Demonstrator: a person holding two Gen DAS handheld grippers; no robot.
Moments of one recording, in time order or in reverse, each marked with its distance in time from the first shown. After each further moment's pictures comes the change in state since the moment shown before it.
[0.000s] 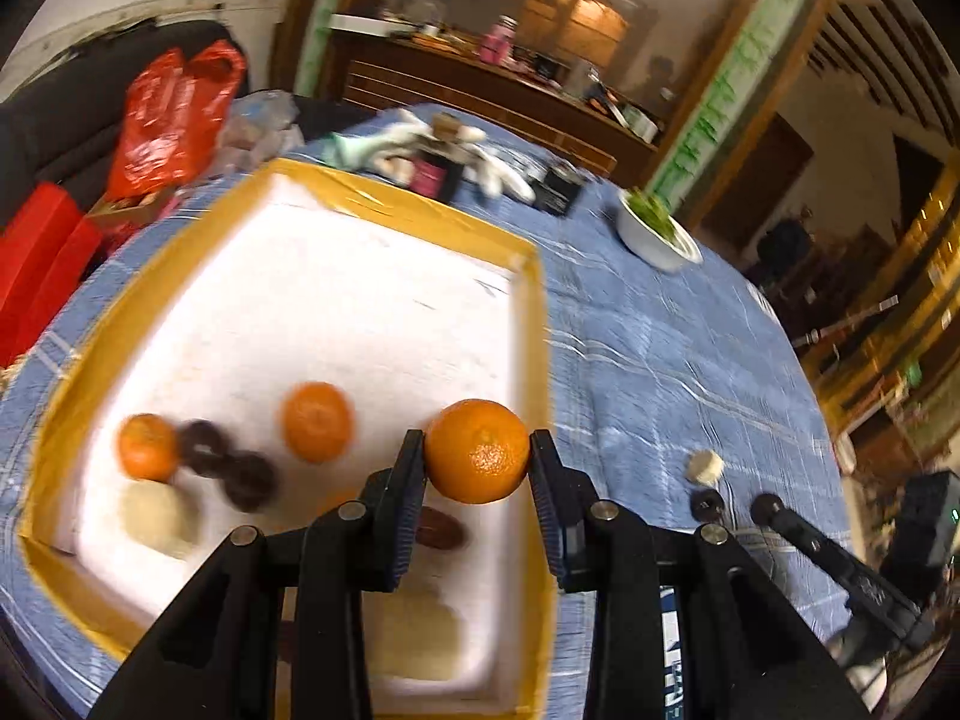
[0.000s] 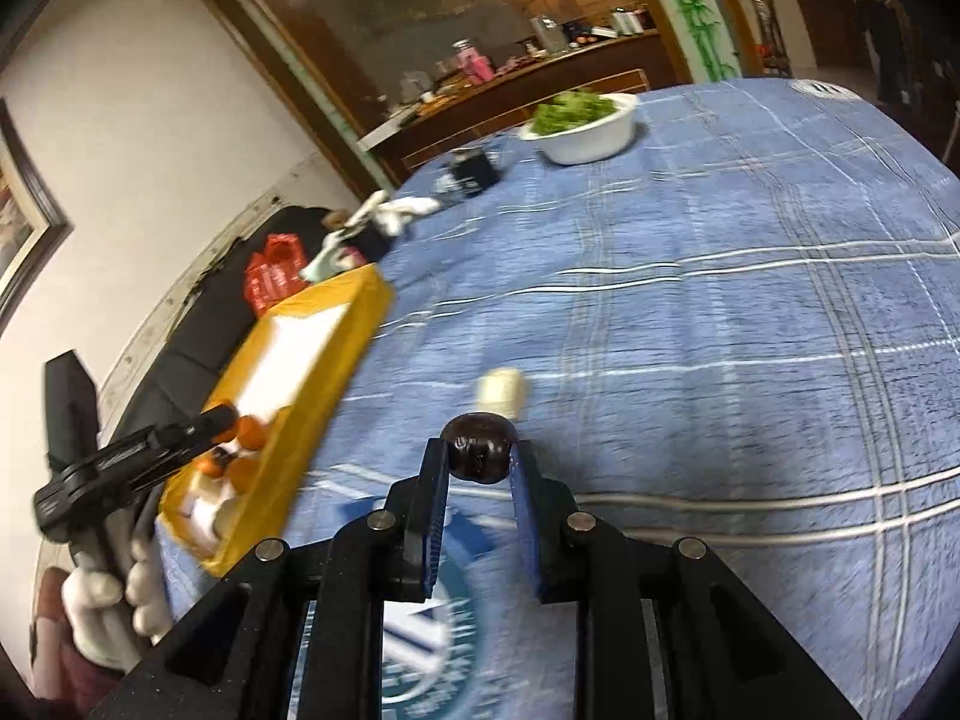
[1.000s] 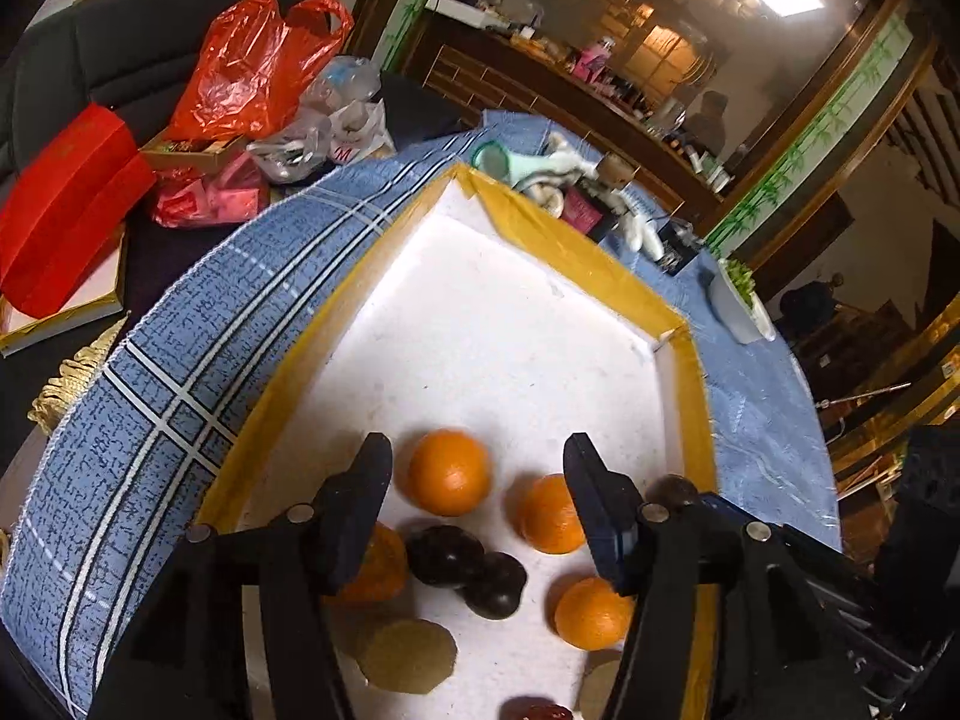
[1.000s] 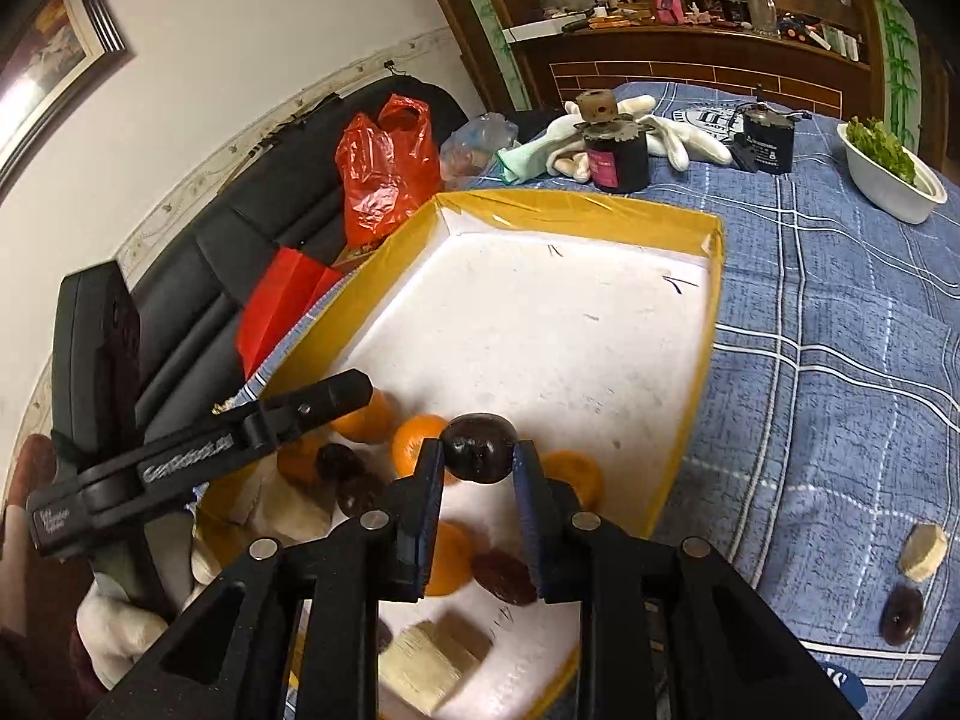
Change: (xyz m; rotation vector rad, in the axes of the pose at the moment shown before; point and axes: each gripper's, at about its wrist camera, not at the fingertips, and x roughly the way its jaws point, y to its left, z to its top) left arm 0.007 0.114 0.030 -0.168 0.010 0.005; right arm 0.157 0.195 0.018 -0.284 0.221 0.073
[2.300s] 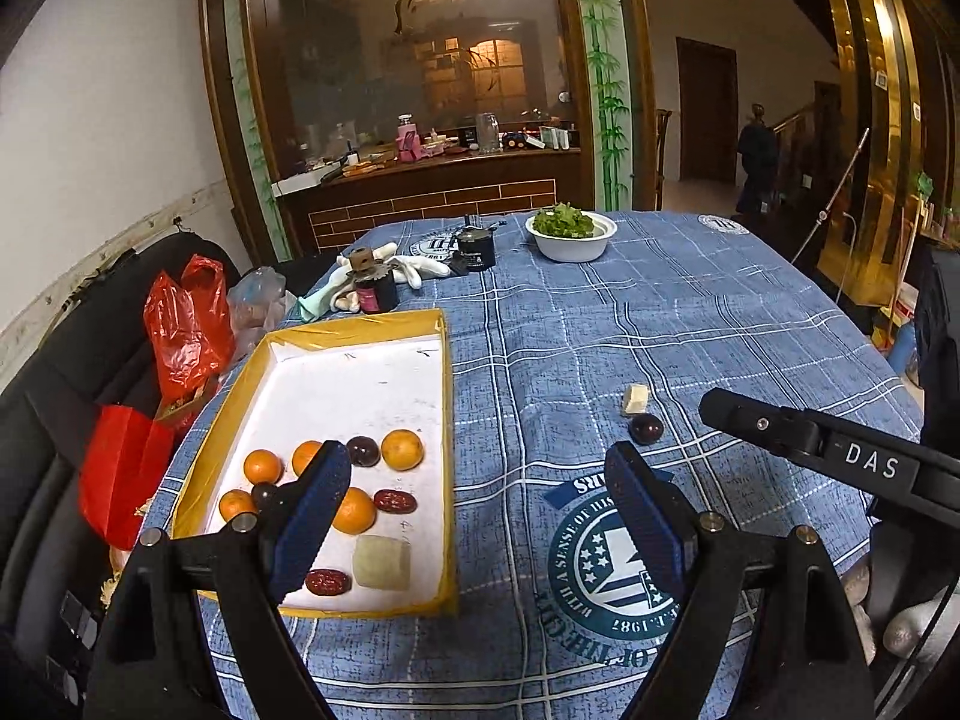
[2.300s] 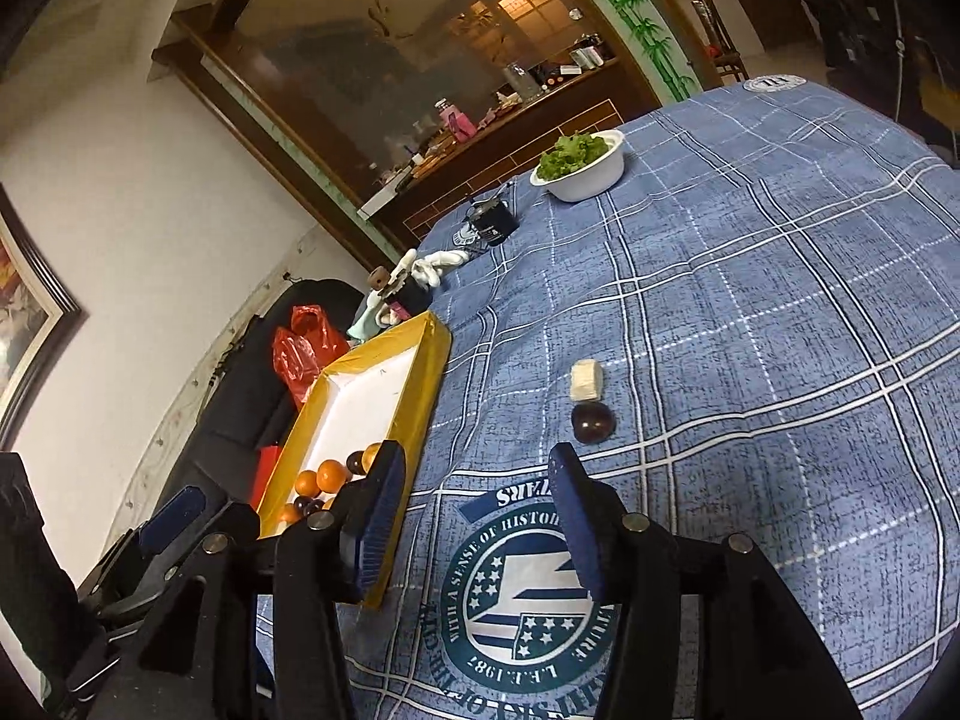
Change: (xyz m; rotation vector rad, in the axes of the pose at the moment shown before) left arm -0.097 -0.226 -0.142 0.646 -0.207 0.177; right arm -0.192 -0.115 -0.128 0.454 -0.383 -0.053
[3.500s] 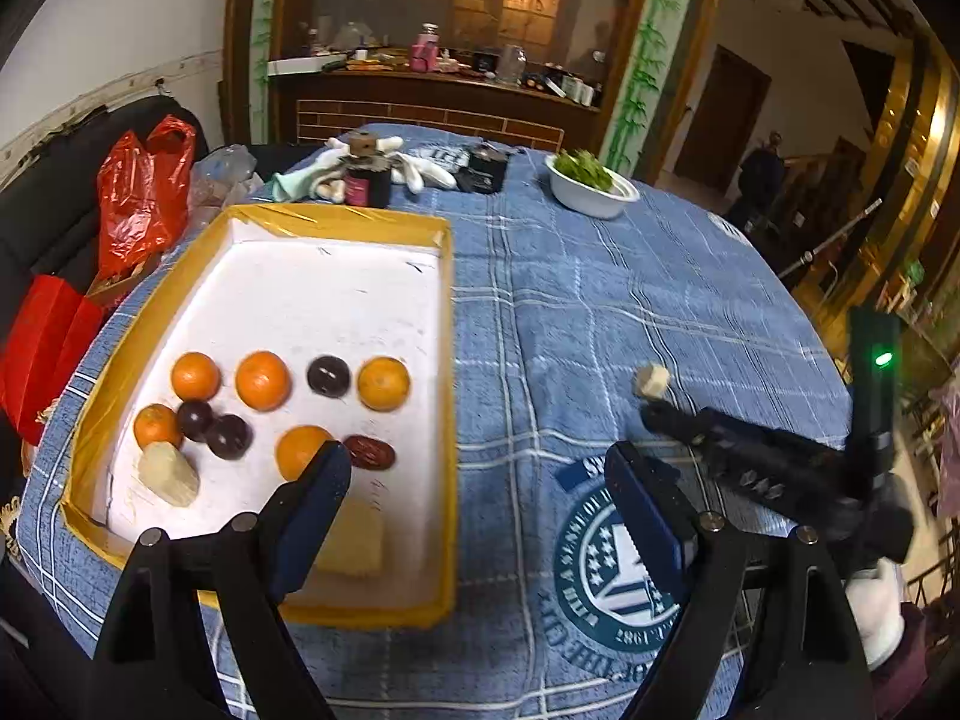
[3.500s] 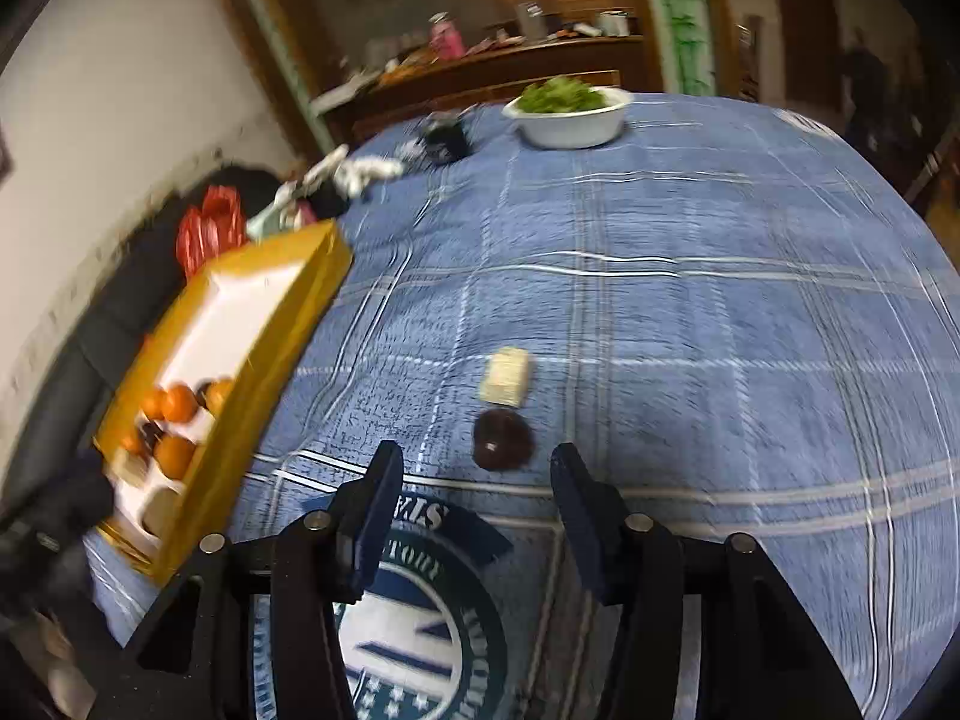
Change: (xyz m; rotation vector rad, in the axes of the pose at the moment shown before) left arm 0.064 0.059 -0.015 -0.248 0.163 -0.173; right arm 0.089 -0.007 0.011 -0.289 0.198 -0.257
